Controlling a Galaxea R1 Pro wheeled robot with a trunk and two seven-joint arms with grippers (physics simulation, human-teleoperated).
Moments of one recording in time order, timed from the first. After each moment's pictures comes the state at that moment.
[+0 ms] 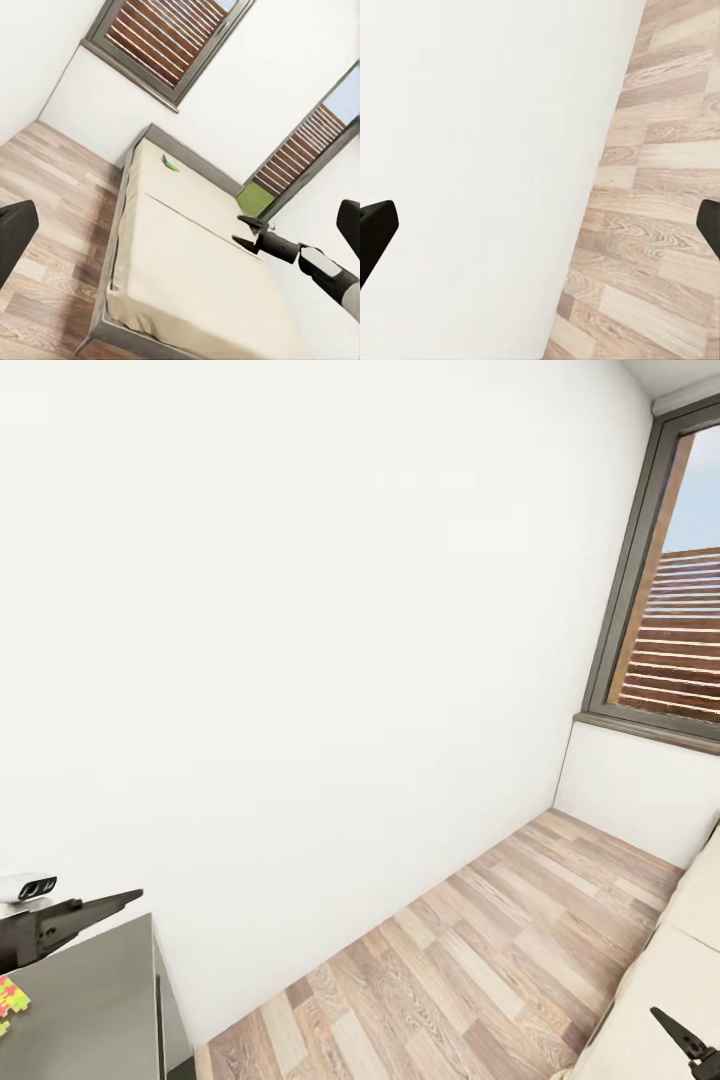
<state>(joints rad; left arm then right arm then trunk) -0.19 0.48 0.49 -1.43 0.34 0.91 -1.57 0.08 -0.13 -0.84 -1.26 -0.63 0.63 0.56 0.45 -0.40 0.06</state>
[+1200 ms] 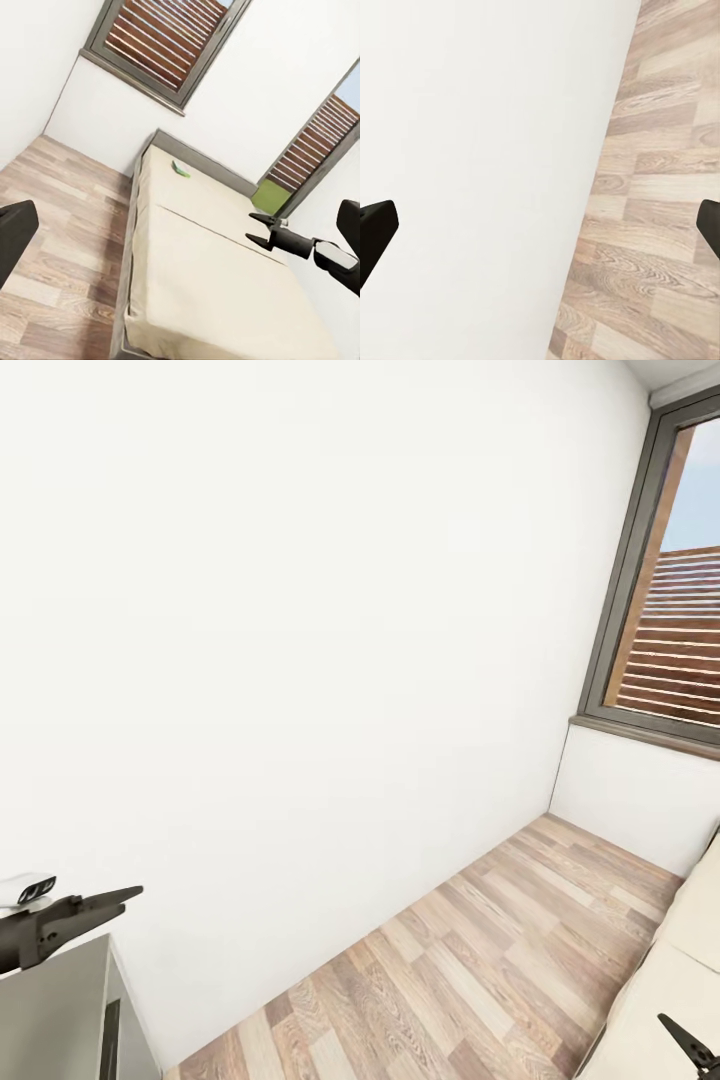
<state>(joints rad) -0.19 0.48 0.49 -1.43 0.34 0.83 -1.57 0.08 -0.13 -0.85 -1.22 -0.63 0.58 0.58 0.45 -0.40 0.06</state>
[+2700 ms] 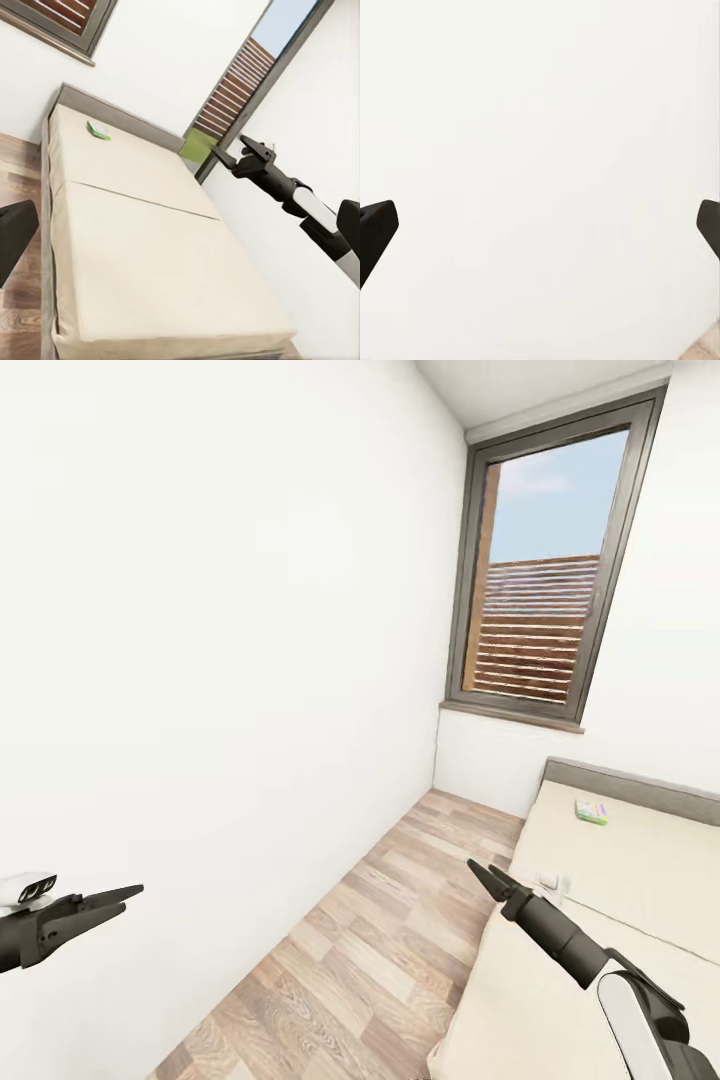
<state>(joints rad) -0.20 0.48 0.48 -1.43 0.34 0.83 -1.57 -0.16 -0.10 -0.21 -1.46 -0.65 0.43 0.67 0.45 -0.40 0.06</state>
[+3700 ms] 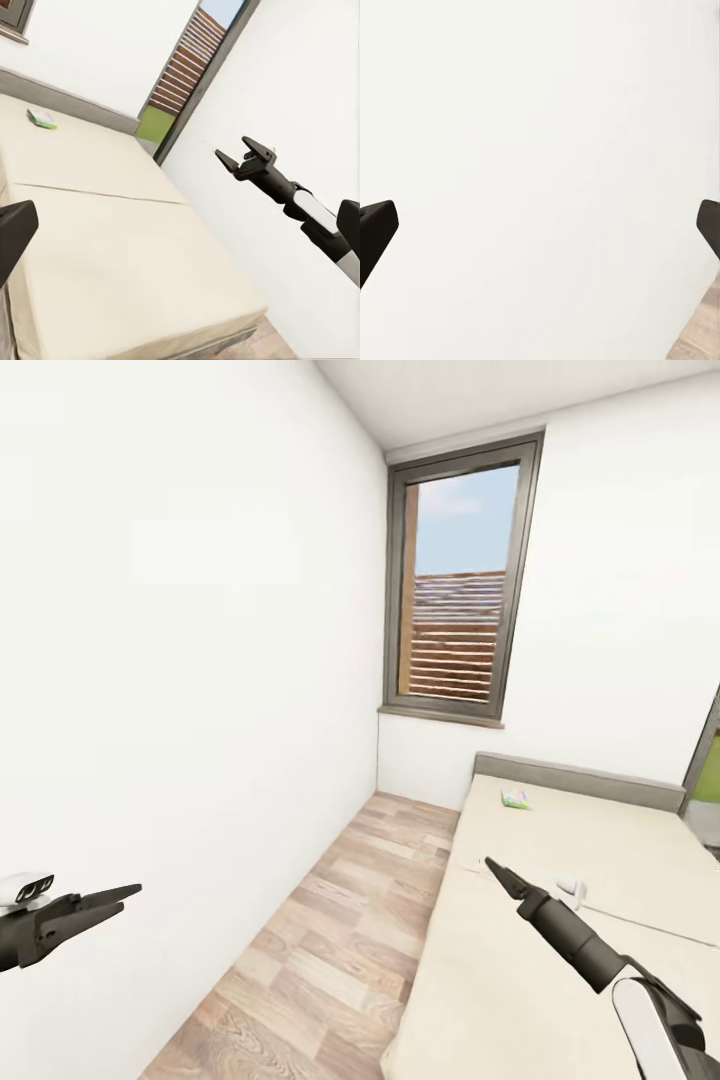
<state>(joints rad) -0.19 0.48 0.49 -1.44 0.34 0.83 -1.57 -0.16 -0.11 -0.27 -1.42 -0.72 0.43 0.67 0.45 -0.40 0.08</state>
